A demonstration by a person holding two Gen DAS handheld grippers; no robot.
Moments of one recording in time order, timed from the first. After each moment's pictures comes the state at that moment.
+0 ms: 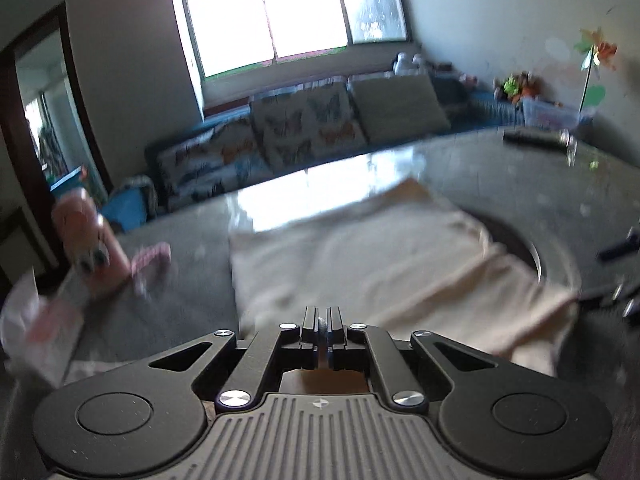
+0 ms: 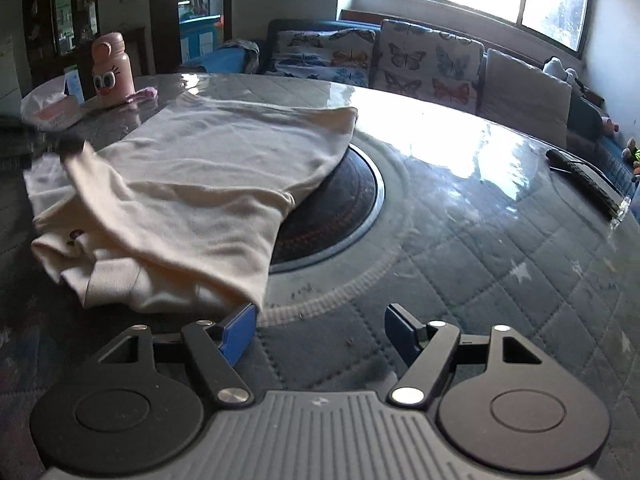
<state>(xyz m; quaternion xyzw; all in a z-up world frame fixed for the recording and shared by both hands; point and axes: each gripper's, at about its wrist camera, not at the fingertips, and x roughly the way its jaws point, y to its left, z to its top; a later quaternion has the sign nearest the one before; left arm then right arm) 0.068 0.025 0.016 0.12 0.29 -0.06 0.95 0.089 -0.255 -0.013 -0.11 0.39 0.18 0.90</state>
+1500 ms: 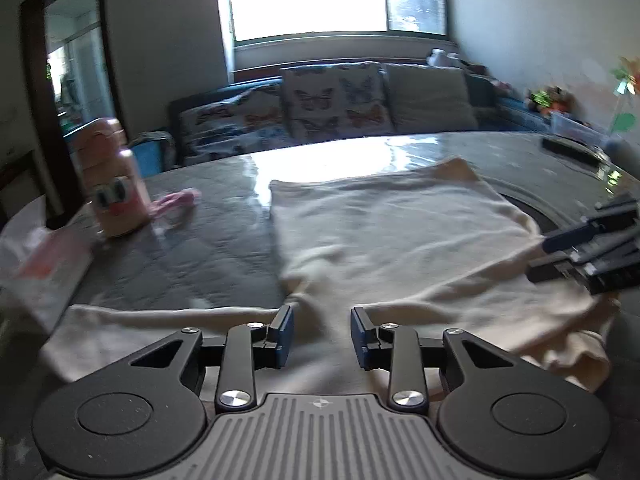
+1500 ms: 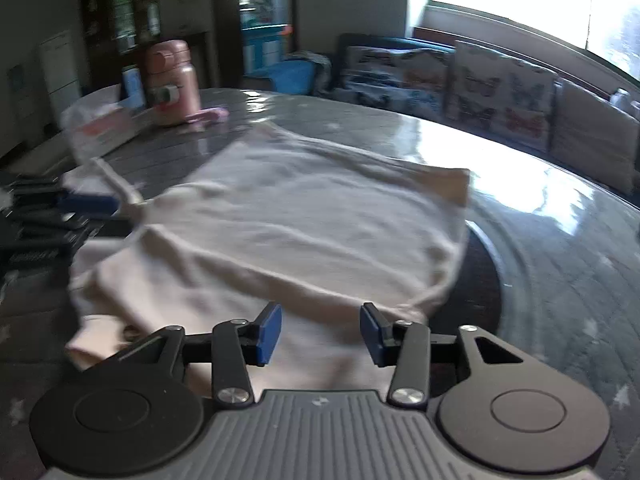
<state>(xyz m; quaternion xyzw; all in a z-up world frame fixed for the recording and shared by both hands) 0.079 0.078 0.002 0.05 0.31 -0.02 0.95 0.142 -0.161 -0.006 -0.11 0.37 0.29 0.88</state>
